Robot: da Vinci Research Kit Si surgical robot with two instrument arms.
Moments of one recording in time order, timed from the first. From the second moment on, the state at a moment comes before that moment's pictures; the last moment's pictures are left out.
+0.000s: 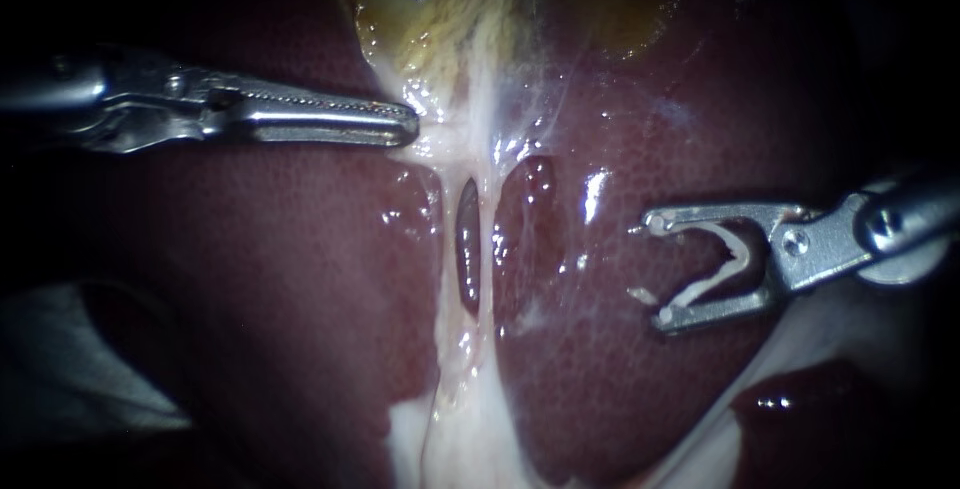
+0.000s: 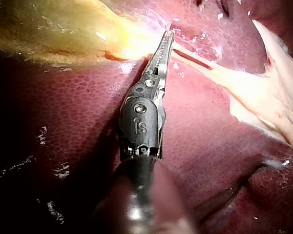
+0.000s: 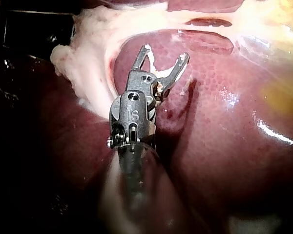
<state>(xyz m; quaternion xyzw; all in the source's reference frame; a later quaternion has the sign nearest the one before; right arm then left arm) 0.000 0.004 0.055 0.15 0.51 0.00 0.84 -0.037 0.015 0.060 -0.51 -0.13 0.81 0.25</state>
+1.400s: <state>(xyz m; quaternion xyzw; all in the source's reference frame) 0.000 0.004 0.055 0.15 0.51 0.00 0.84 -0.037 0.014 0.061 -0.55 -0.14 0.79 0.24</state>
